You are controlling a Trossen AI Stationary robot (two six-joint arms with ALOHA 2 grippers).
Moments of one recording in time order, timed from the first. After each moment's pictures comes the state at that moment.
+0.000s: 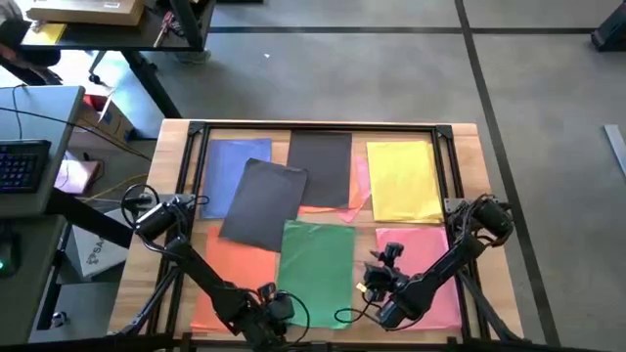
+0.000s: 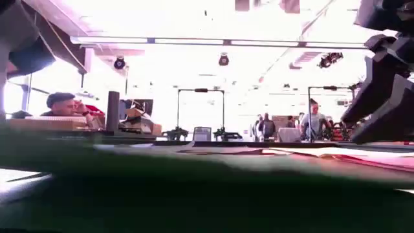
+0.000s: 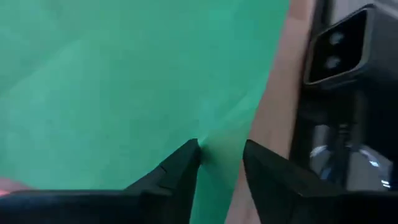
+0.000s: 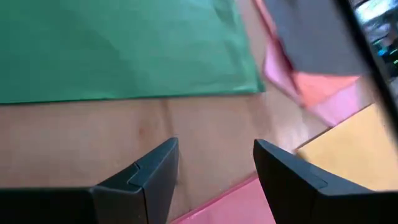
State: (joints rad) left arm -0.80 2.05 1.39 -0.40 -0.37 -1.05; right arm 0.81 1.97 1.17 -0.90 0.80 1.02
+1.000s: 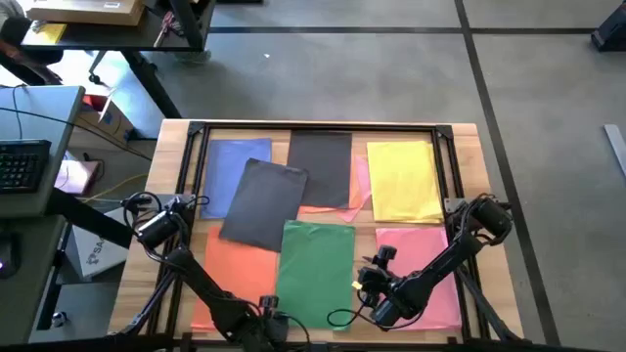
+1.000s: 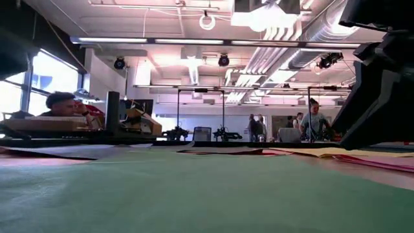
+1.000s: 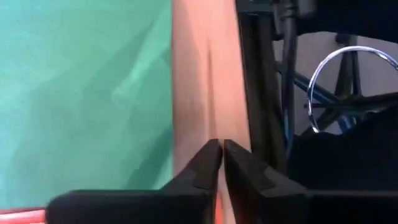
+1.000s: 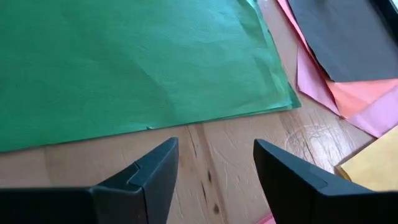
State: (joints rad) left arm -0.85 2.12 1.44 -0.45 -0.23 -0.75; right arm 0.78 1.97 1.17 -0.76 0.78 0.96
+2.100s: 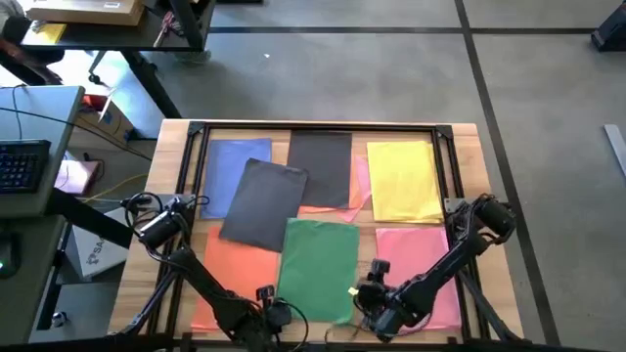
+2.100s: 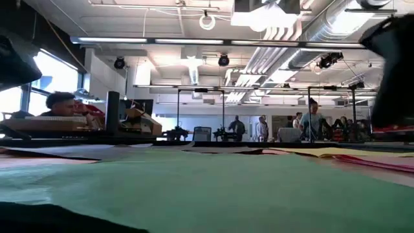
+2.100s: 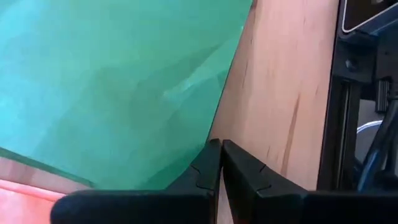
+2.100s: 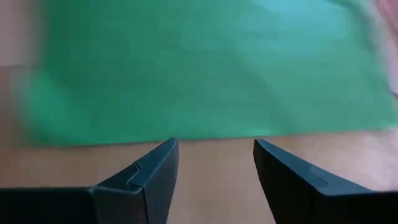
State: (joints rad) left arm -0.84 2.13 1.43 -0.50 -0.41 -1.01; right arm 0.83 1.95 1.27 -0.57 0.50 0.77
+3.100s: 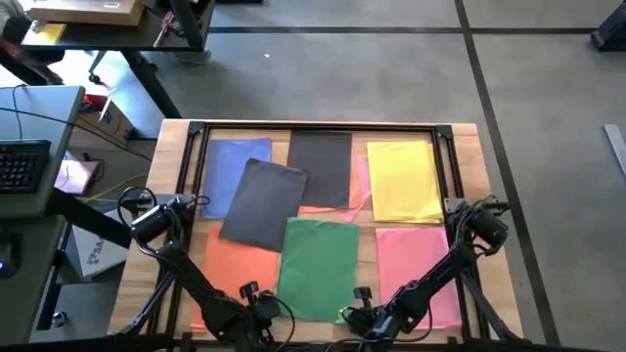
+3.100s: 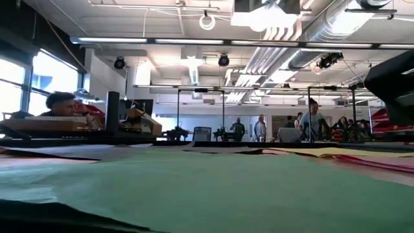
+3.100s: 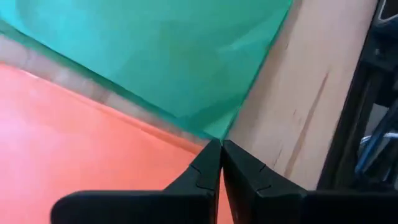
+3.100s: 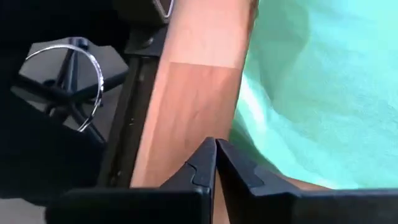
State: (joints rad) left arm -0.89 2.03 1.44 -0.73 -0.42 -1.26; right arm 0.82 2.05 1.21 -0.14 0.29 0.60
